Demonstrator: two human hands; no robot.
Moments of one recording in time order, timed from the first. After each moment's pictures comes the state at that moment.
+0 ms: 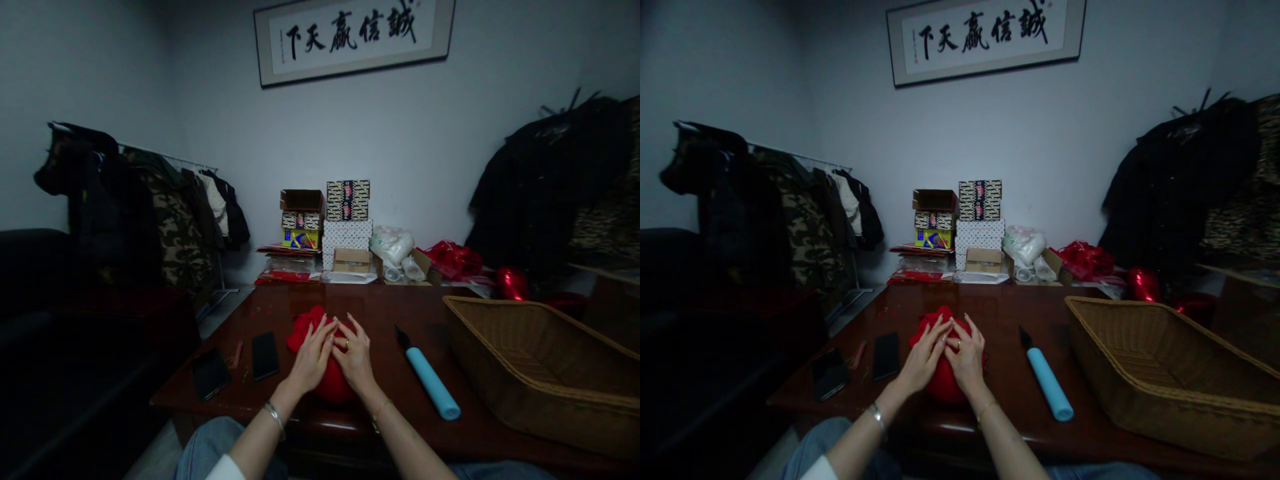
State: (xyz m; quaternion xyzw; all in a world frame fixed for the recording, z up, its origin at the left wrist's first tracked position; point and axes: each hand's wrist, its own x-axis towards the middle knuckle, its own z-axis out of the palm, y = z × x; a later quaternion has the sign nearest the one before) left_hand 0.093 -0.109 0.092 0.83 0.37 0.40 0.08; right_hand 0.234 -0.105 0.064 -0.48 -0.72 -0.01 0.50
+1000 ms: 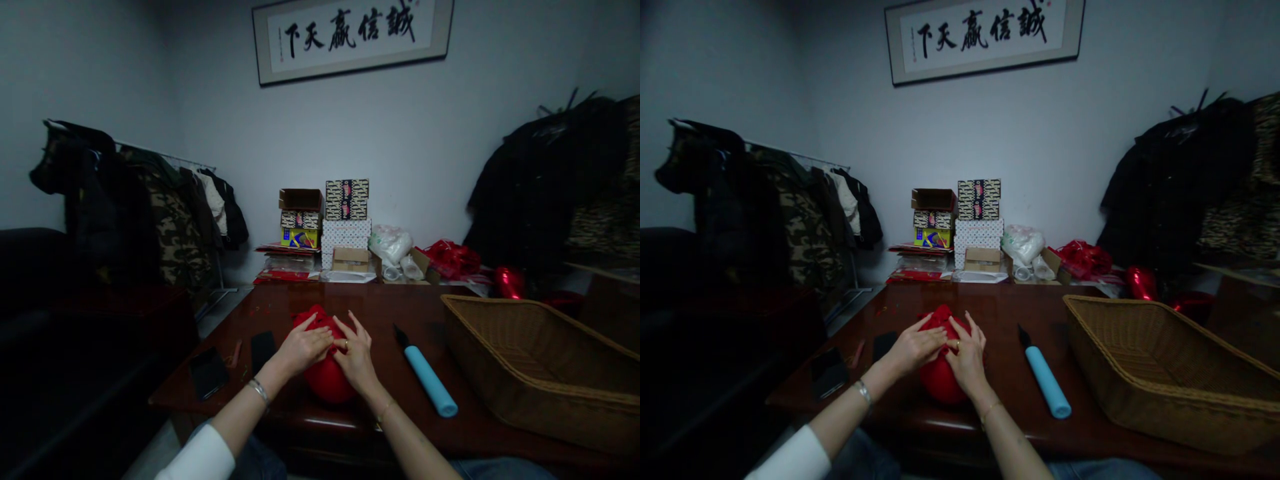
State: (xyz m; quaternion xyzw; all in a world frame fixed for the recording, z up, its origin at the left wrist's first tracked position) left_hand 0.066 -0.090 0.110 0.93 0.19 0.25 -0.19; right_hand 0.240 -0.114 0.070 -0.48 -0.74 0.00 0.48
